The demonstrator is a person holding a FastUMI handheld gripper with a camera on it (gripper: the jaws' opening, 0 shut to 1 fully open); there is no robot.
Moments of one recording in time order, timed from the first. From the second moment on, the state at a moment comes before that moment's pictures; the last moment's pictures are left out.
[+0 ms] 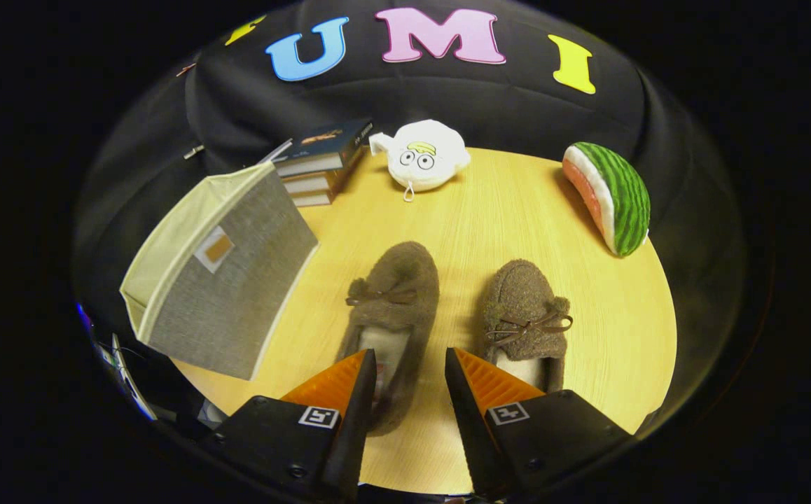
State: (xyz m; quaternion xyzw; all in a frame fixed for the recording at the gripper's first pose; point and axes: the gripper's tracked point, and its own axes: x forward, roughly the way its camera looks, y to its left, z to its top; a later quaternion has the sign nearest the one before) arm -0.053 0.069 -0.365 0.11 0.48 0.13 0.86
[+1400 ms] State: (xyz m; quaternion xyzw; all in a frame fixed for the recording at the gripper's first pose) arm 0.008 0.089 -0.224 0.24 0.43 0.02 0.87
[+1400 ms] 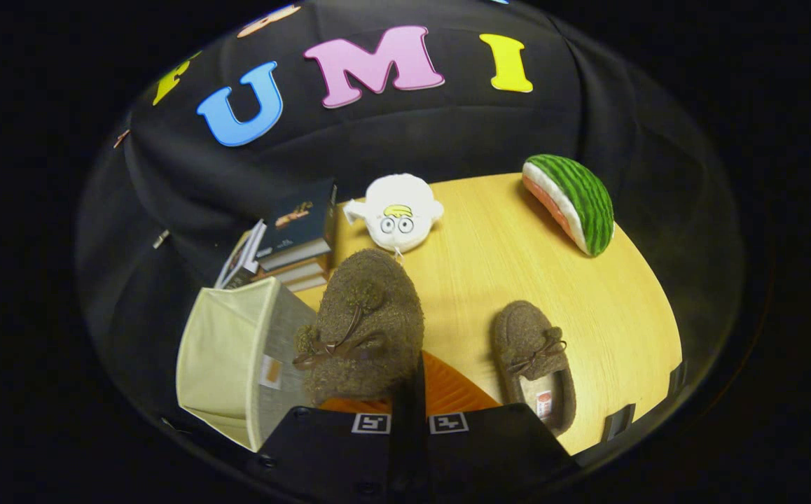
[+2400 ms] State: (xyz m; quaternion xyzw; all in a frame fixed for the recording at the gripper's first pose) arm 0.031 0.318 -0.197 0.26 0.49 0.08 0.83
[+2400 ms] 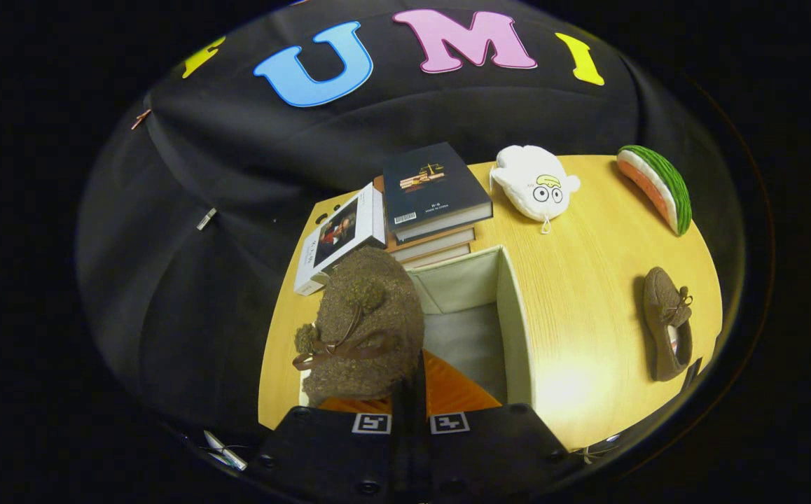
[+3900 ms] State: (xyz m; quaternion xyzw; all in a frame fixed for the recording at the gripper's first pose) arm 0.017 0.354 -0.190 0.30 0.48 0.15 0.81
